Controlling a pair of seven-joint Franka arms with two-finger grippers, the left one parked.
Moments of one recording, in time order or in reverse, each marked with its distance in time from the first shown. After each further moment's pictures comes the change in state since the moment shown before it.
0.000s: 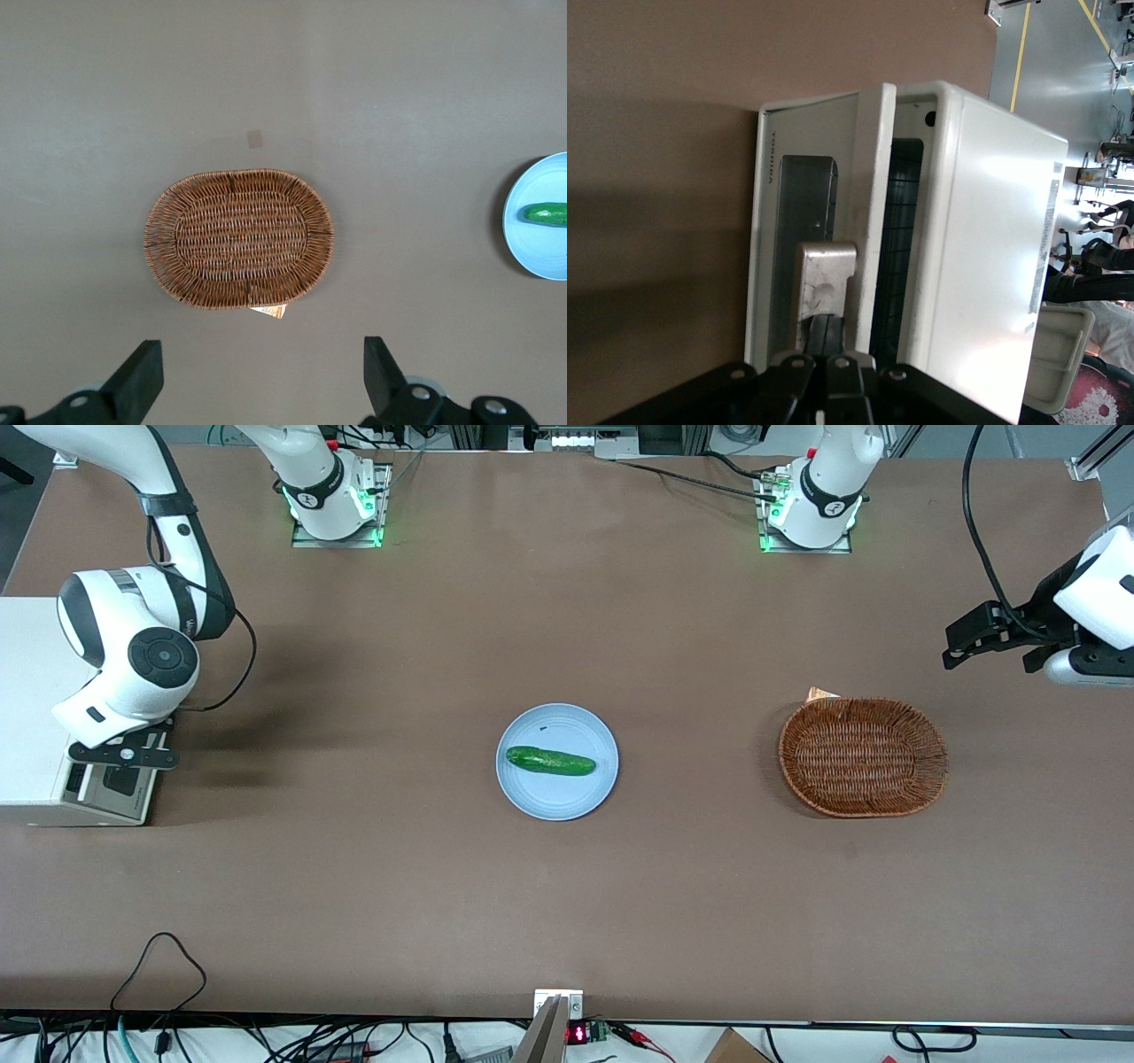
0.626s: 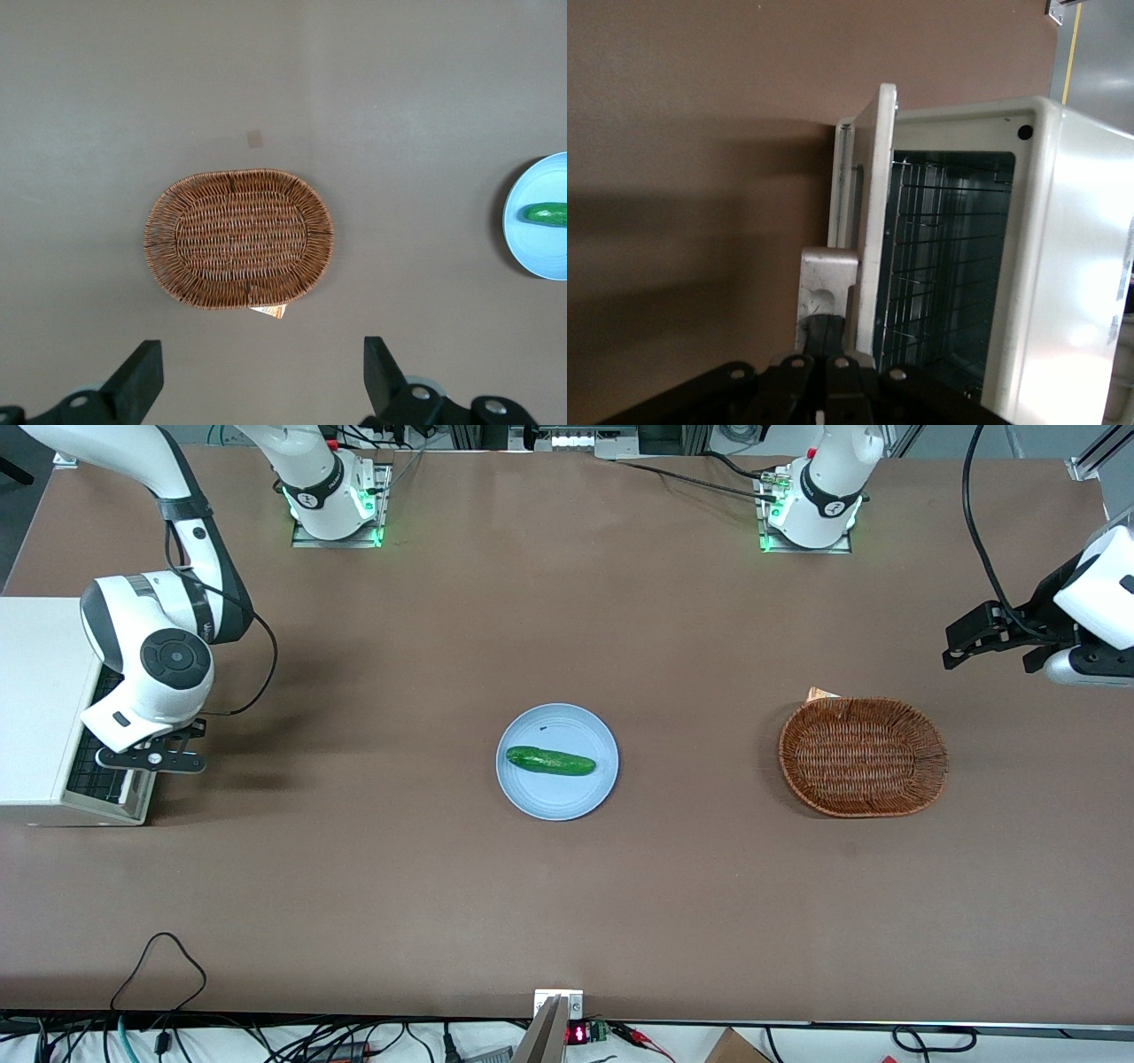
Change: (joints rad) arm 0.012 0.019 0.021 -0.001 0.110 0.050 0.000
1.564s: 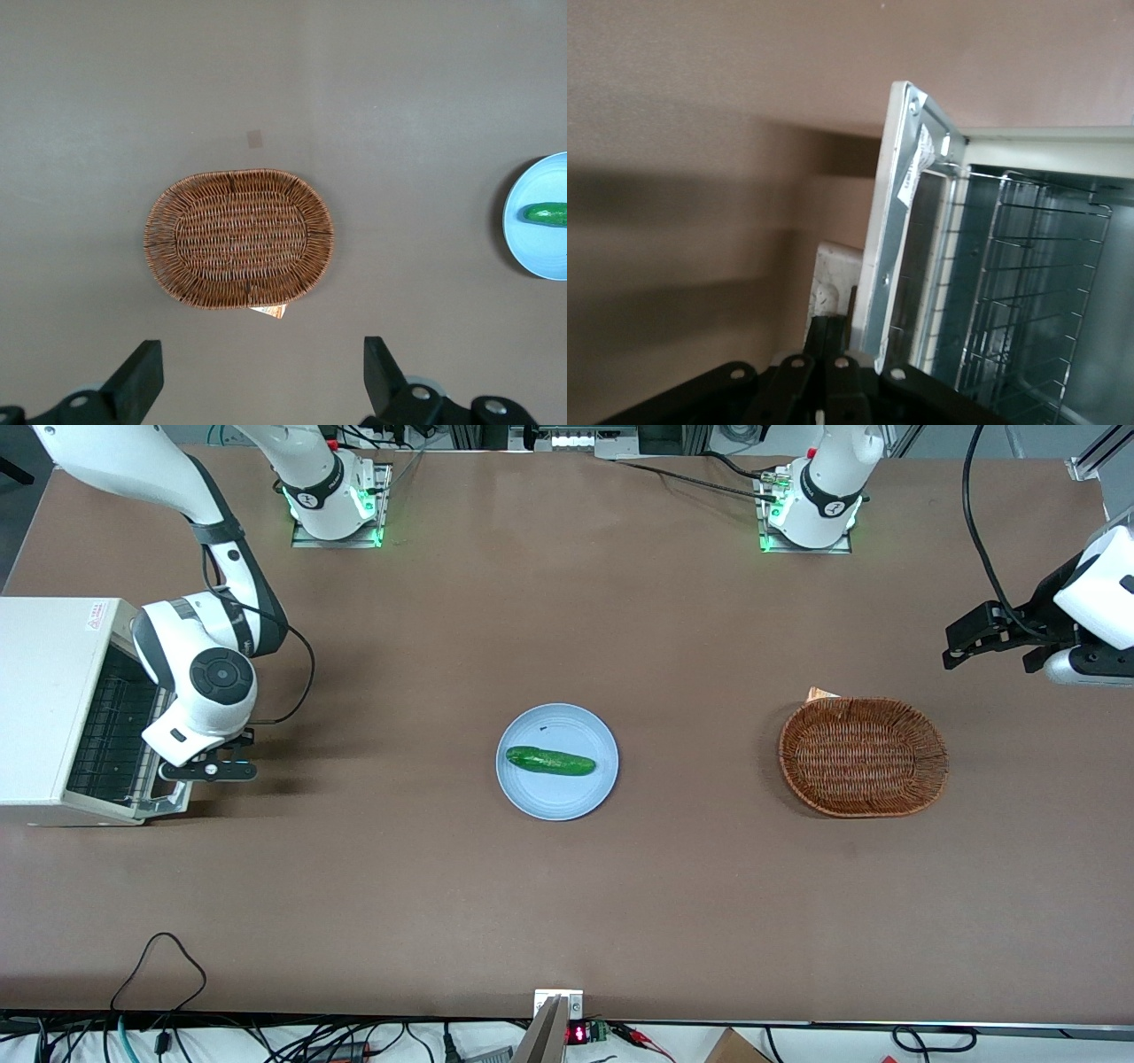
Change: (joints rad) arm 0.051 0.099 0.007 0.005 0.032 0.057 0.008
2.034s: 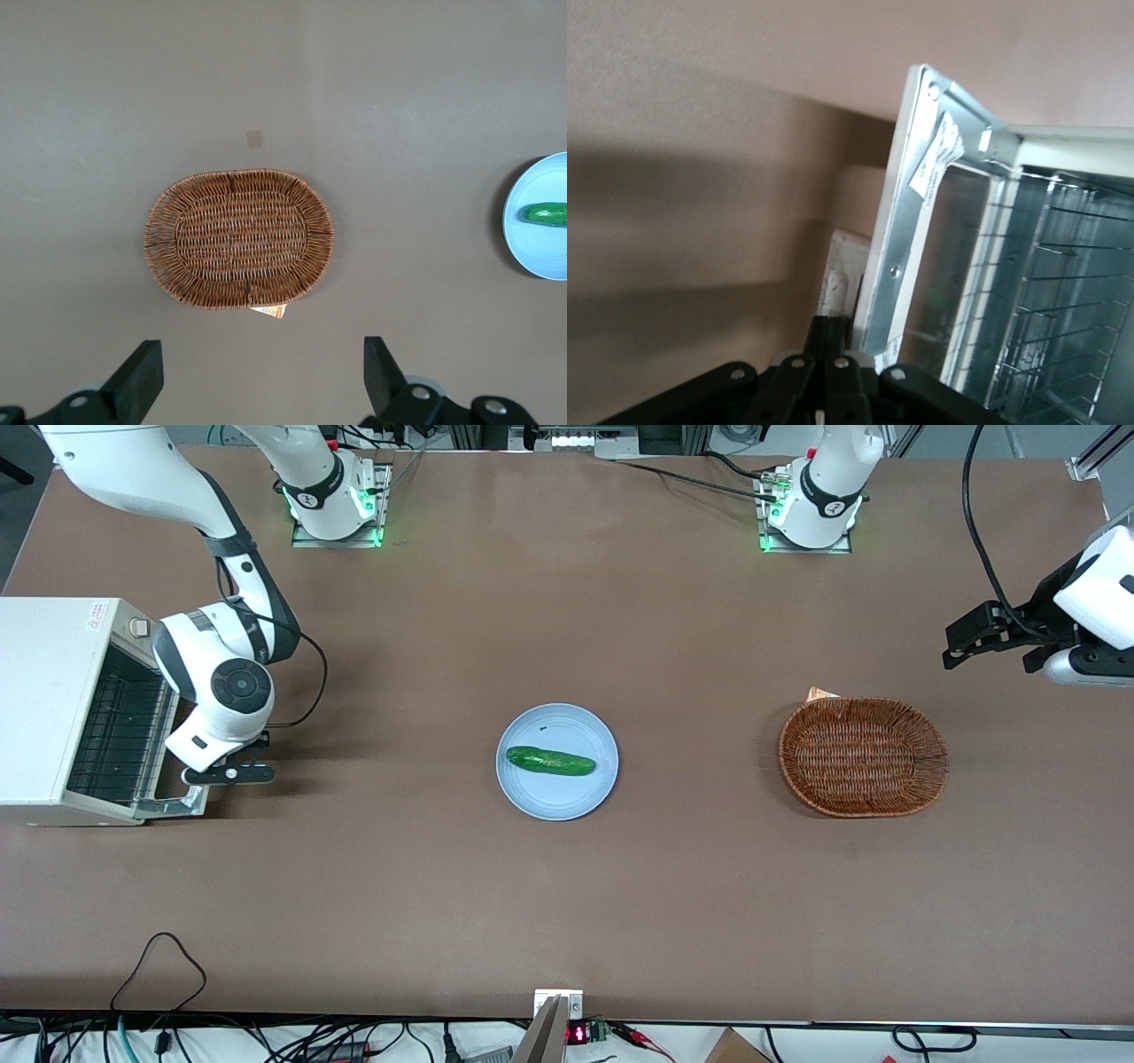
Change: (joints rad) arm 0.017 0.057 0.000 0.005 0.000 0.010 0.002
